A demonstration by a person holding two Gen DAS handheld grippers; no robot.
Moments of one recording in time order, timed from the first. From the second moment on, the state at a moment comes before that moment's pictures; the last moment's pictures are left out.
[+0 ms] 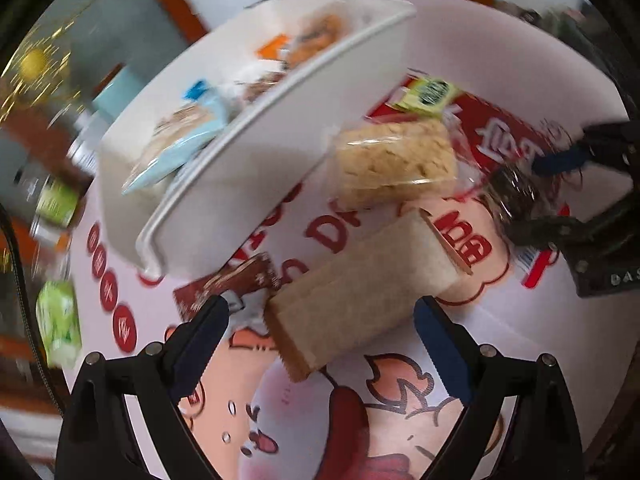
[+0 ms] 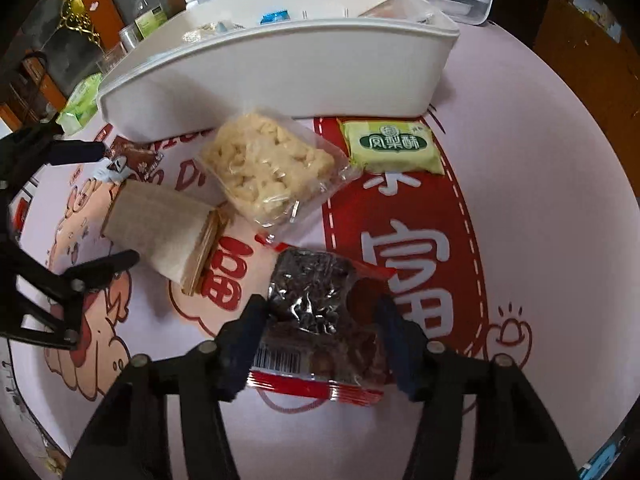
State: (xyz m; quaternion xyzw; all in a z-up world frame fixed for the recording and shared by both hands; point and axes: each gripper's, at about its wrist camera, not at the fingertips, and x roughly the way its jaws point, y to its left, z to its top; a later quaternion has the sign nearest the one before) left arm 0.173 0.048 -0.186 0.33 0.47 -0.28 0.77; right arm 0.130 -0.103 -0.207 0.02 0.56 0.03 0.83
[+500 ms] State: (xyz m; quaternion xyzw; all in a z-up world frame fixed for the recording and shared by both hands) left arm 0.190 0.008 -0.220 0.45 0.46 -0.36 0.68; right arm 0.126 -0.120 -0.206 0.02 0.55 0.02 0.83
